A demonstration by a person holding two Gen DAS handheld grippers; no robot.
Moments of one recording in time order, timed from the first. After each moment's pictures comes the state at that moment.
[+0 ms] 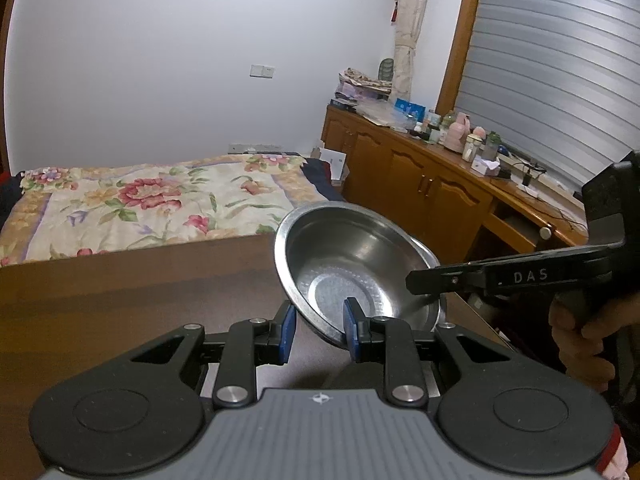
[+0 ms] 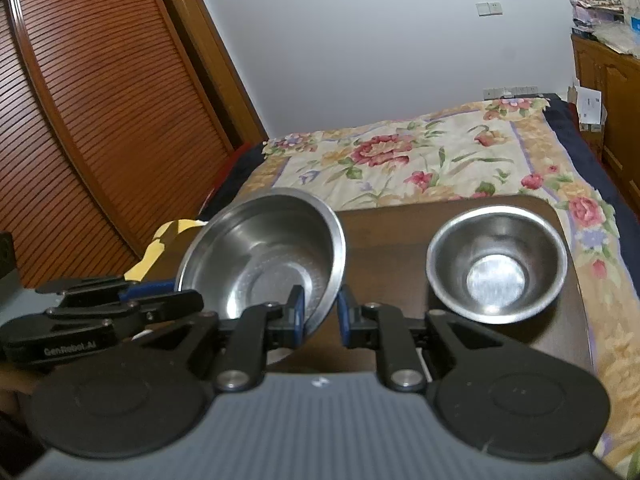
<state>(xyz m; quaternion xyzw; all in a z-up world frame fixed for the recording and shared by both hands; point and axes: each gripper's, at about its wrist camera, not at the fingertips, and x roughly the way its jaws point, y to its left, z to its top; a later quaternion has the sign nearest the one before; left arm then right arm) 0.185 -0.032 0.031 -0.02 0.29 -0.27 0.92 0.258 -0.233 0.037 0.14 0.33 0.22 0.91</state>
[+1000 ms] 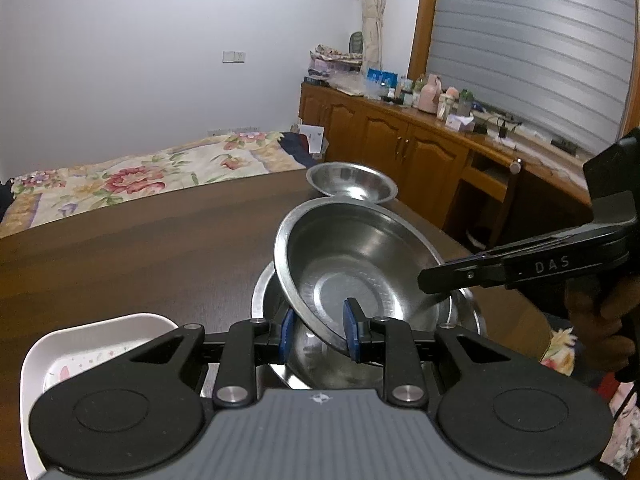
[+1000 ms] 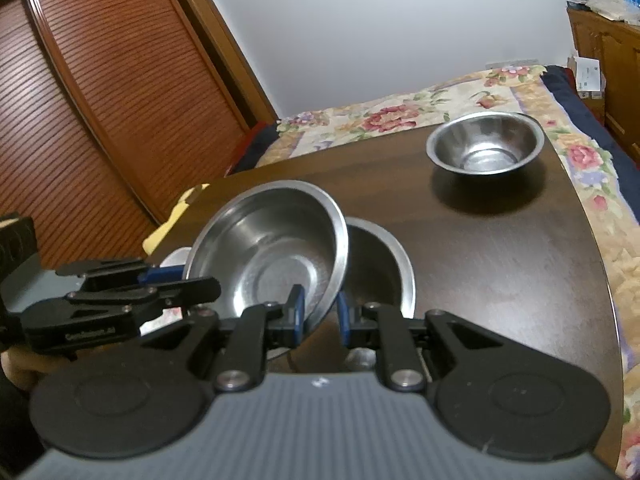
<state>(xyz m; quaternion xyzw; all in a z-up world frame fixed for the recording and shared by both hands) 0.116 -0.044 -0.007 0.04 0.30 -0.29 0.91 0.170 -0.238 0.003 0.16 0.35 0.23 0.90</state>
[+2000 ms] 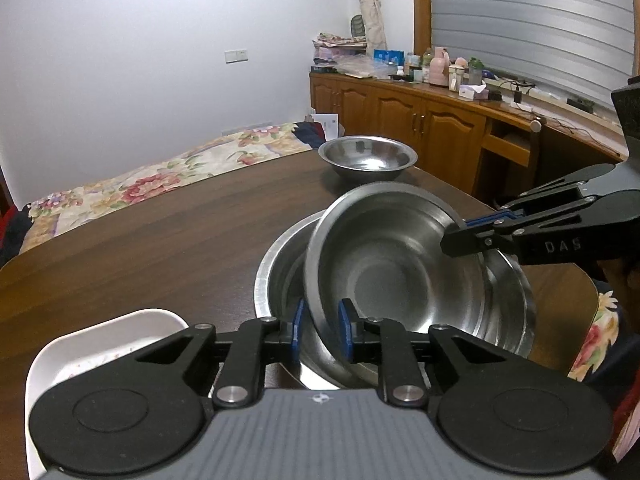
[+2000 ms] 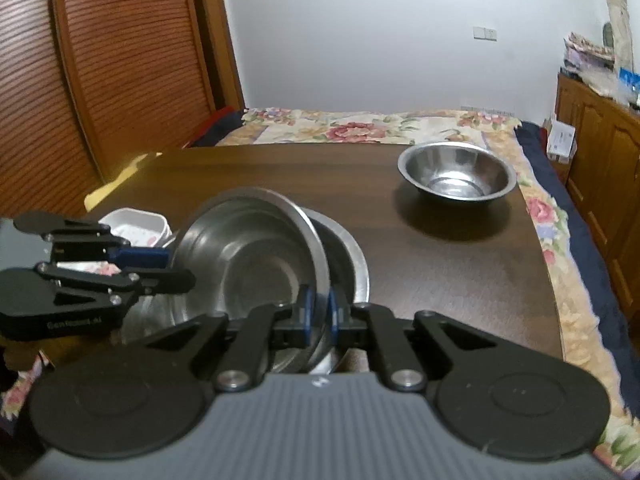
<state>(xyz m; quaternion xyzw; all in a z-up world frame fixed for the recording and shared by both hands) 0.118 -0.060 -0.032 0.10 0.29 -0.26 0.91 0.164 -0.219 -0.007 0.02 0.32 0.17 0.93</state>
